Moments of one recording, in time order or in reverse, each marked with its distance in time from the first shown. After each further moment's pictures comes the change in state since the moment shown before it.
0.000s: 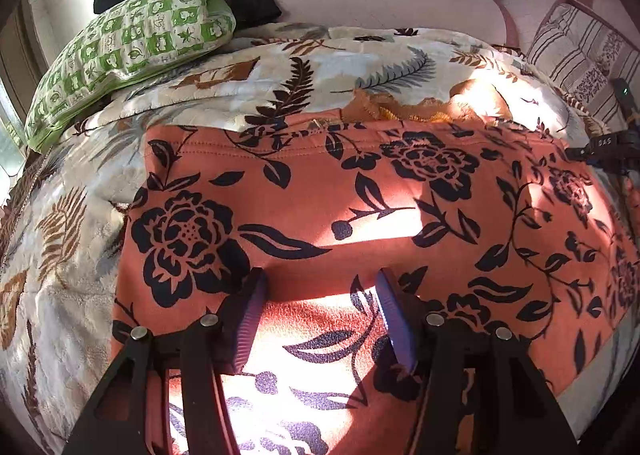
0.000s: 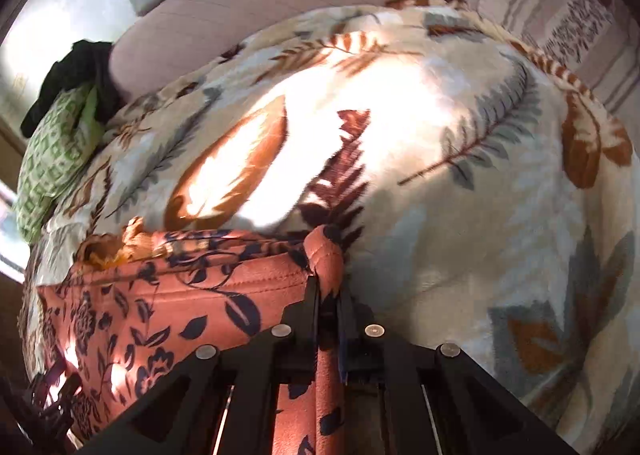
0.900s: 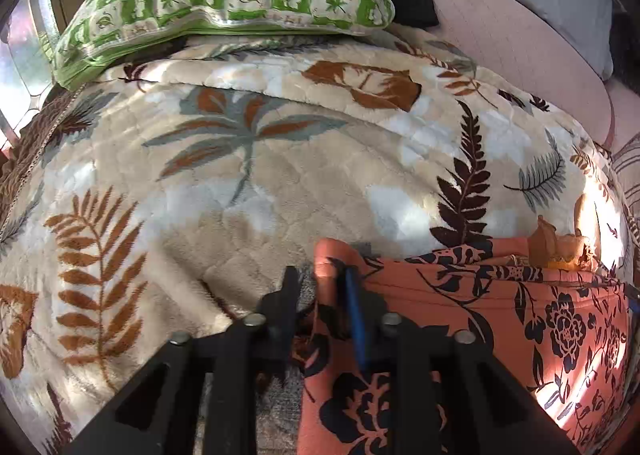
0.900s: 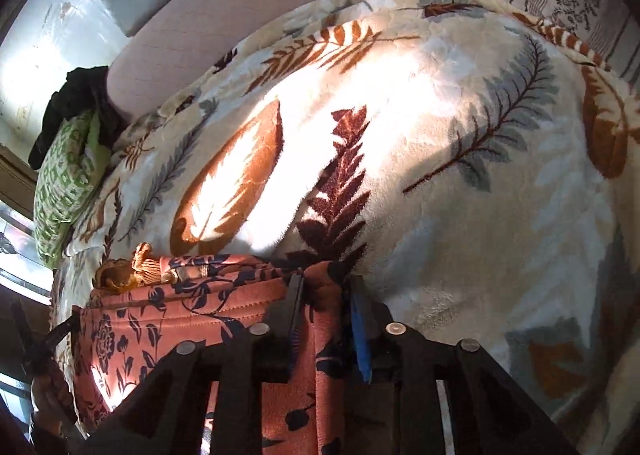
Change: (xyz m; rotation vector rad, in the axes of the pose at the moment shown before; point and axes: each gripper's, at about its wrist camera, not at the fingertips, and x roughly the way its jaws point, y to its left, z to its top) left arm 0.065 0.141 0.070 -0.321 0.075 0.085; right arm -0.002 -0.010 0.014 0.043 -0.002 0.107
